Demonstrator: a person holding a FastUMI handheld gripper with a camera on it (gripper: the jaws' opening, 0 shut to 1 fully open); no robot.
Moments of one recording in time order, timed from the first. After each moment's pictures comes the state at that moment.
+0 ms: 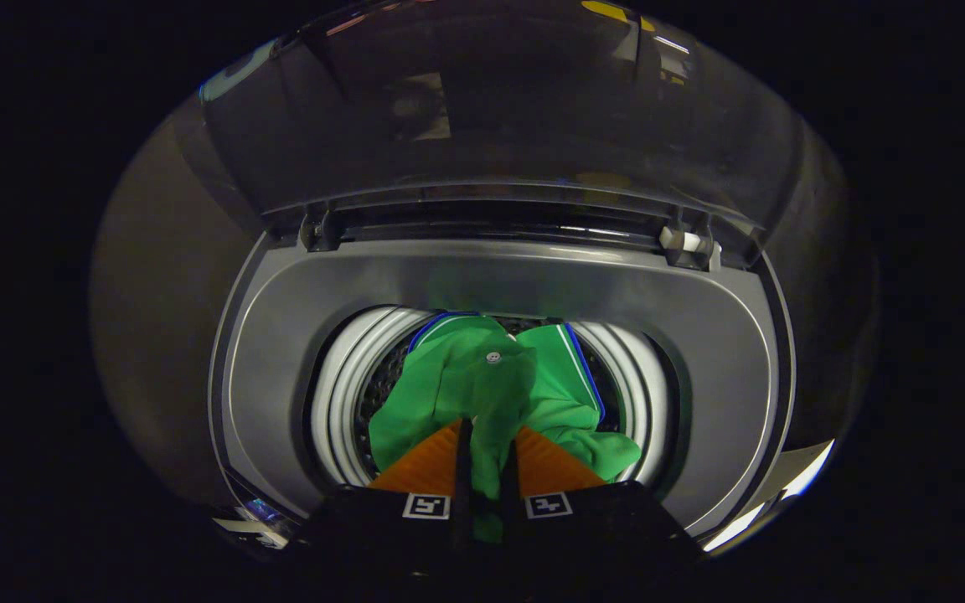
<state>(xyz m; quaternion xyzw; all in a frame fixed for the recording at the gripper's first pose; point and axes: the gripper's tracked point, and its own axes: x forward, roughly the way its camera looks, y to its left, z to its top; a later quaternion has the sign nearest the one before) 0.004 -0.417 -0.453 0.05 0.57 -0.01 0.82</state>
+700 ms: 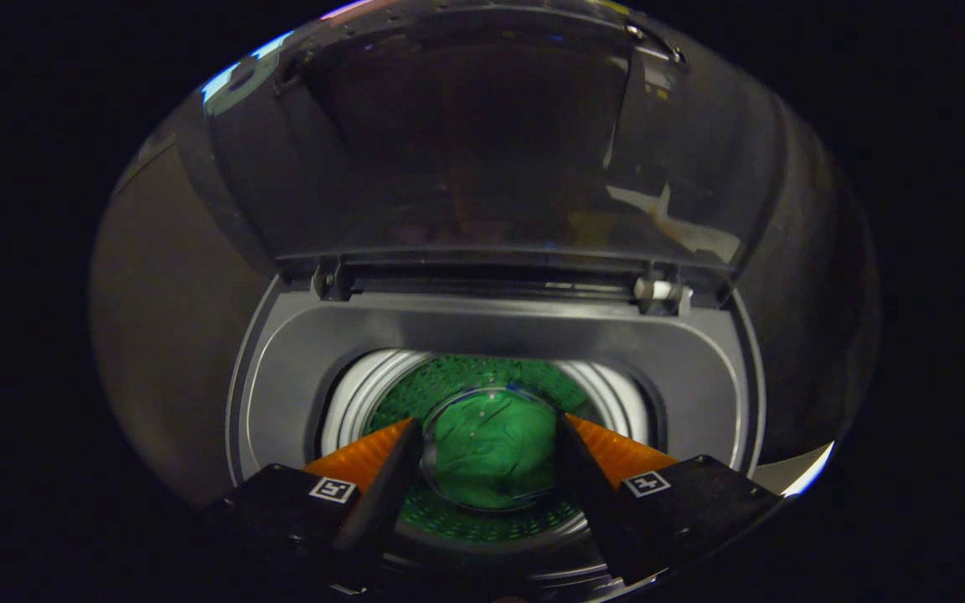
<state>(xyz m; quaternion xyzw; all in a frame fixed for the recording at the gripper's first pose) 0.034 -0.430 -0.431 0.02 0.49 -0.03 0.87</state>
